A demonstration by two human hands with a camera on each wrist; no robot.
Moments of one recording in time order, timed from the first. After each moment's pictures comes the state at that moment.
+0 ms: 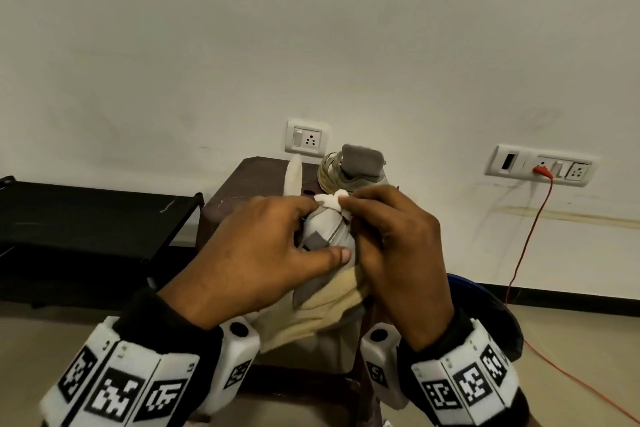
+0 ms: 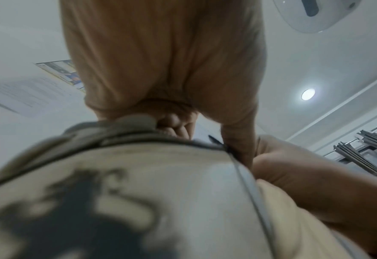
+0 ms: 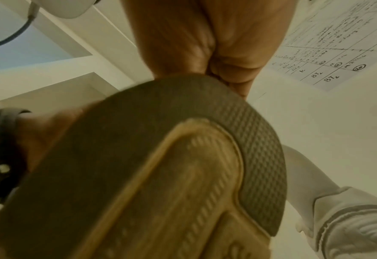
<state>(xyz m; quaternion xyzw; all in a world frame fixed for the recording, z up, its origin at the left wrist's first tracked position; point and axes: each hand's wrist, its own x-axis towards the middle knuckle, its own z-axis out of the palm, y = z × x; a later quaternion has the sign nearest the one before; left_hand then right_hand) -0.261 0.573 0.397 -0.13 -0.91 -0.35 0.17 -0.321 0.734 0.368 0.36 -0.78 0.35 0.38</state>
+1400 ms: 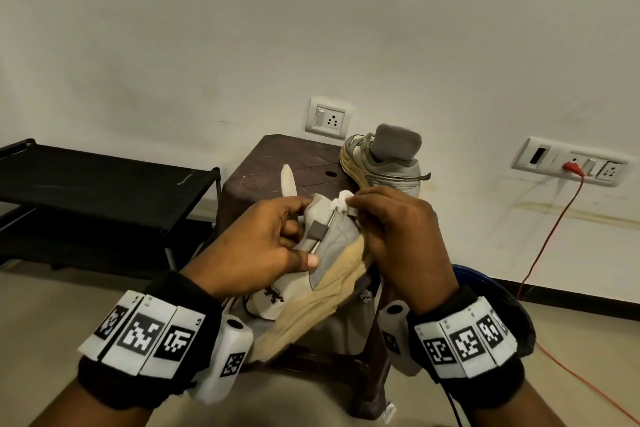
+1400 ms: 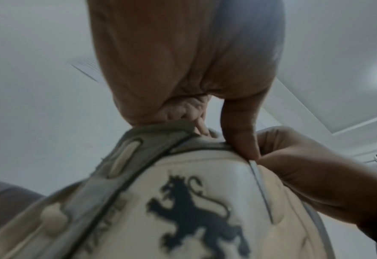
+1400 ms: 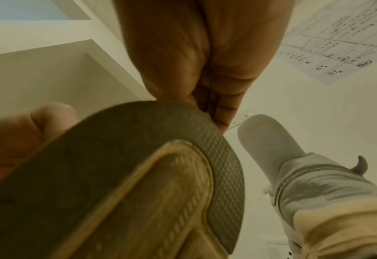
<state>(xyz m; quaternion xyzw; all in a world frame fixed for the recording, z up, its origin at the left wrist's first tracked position) -0.273 0.528 0.352 -0.09 -0.83 -0.55 0.03 -0.345 0.709 0.346 0.39 -0.83 0.26 0.31</state>
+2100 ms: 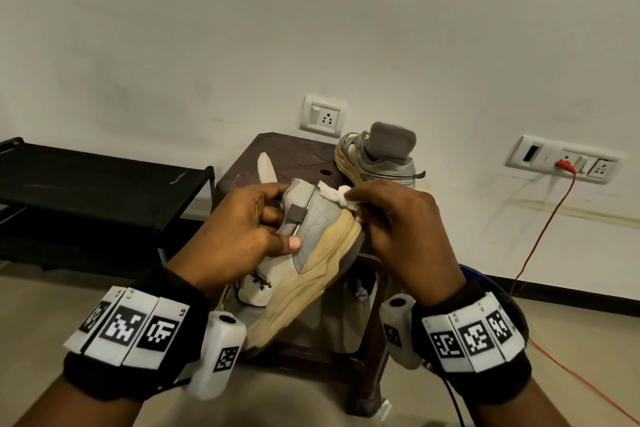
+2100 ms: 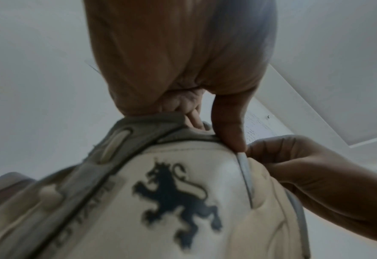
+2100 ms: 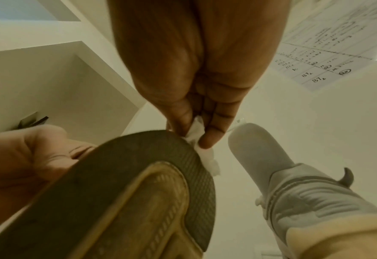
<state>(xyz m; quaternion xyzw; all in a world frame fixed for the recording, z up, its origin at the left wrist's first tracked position) -0.273 0.522 0.355 -0.04 -0.79 -0.60 0.07 -0.349 0.718 0.352 0.39 -0.83 0.28 0.29</state>
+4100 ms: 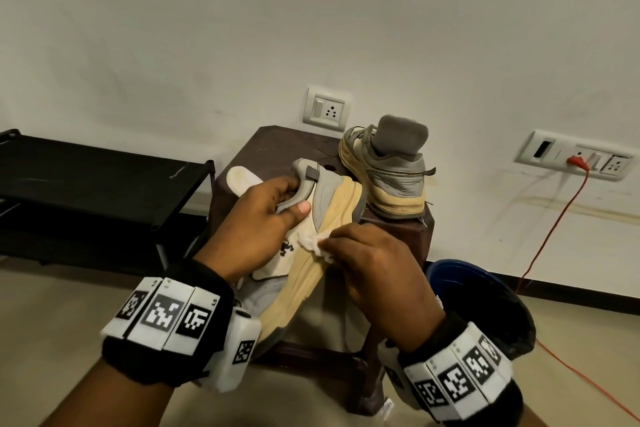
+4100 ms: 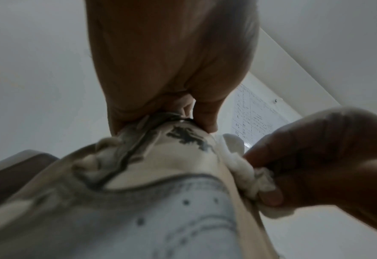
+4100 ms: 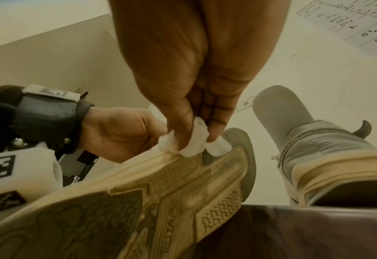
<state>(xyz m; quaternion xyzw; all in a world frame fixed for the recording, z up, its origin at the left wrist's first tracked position) -0.314 0.525 0.331 -0.03 -0.80 -0.58 0.16 -0.346 0.706 0.303 0.46 -0.83 0.16 0.26</state>
